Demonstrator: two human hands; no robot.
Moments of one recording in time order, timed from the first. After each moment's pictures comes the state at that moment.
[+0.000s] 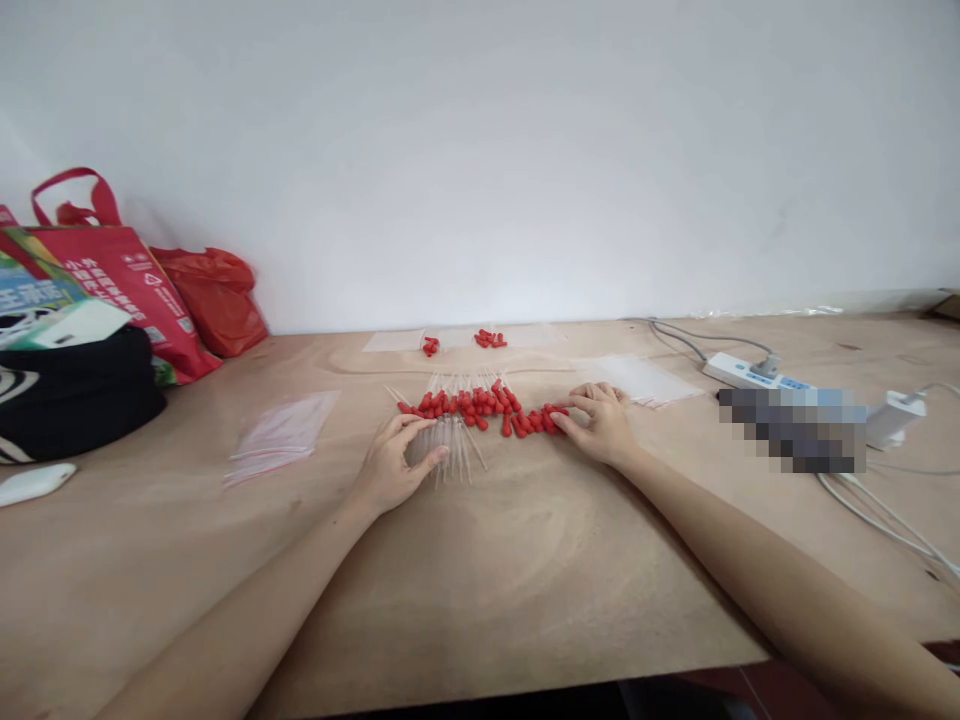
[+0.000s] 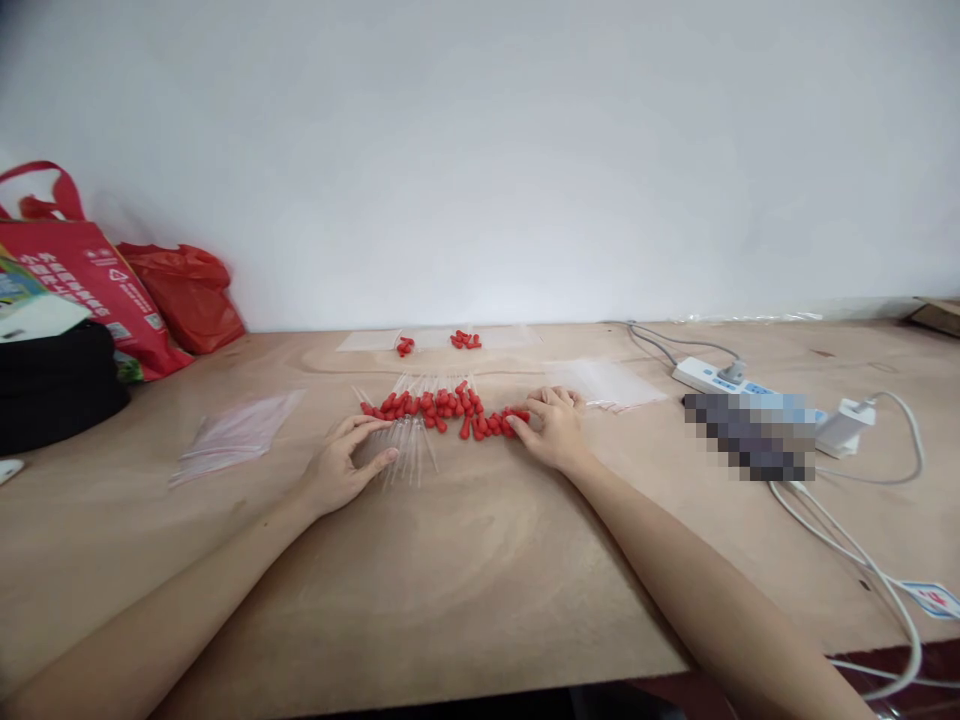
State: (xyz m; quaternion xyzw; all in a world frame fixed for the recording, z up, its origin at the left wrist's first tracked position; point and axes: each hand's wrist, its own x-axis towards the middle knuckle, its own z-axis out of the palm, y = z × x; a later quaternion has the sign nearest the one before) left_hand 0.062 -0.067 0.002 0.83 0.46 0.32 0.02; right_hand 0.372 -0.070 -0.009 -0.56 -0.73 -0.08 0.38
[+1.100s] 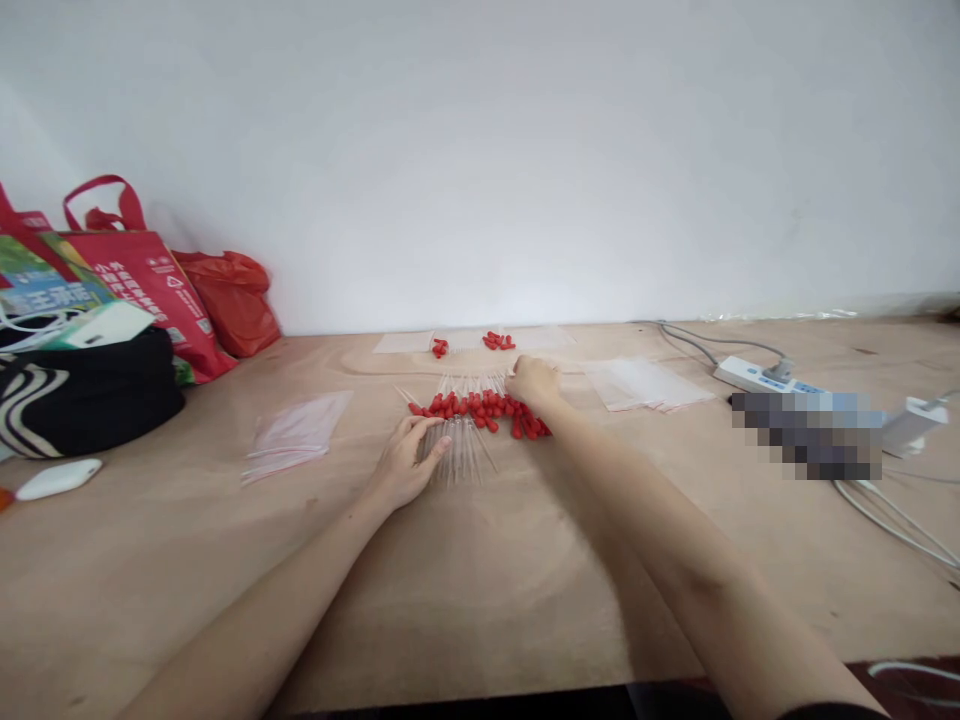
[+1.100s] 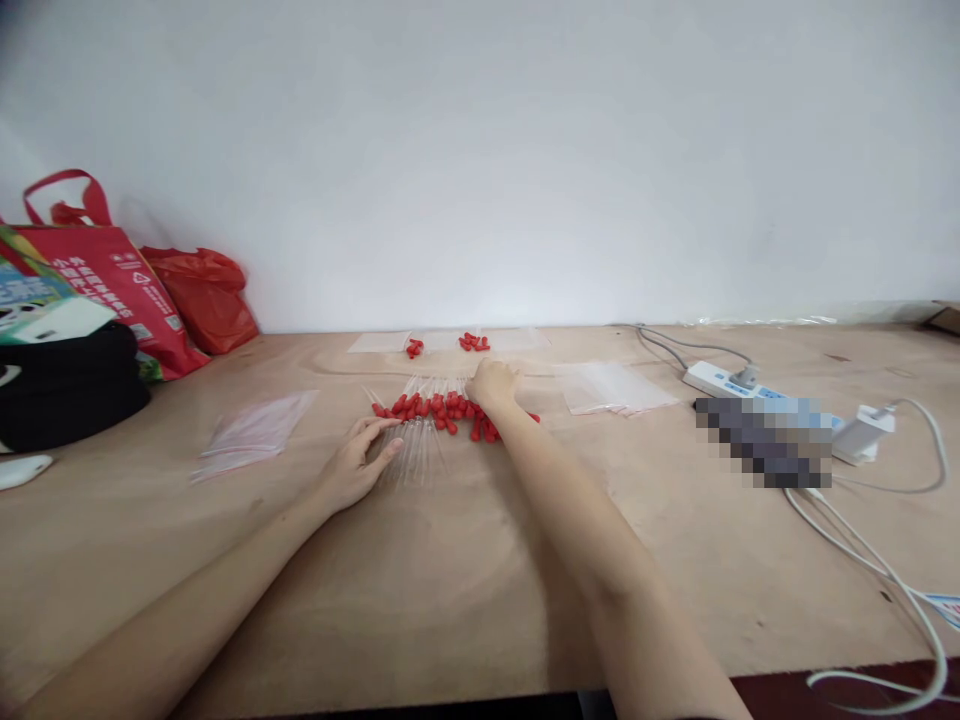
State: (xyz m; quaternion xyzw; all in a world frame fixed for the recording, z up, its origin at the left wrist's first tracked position) left_hand 0.060 -0.064 -0.003 0.81 0.49 0.32 0.08; right_hand 0.274 0.013 0.038 -0.74 -0.65 0.01 0.18
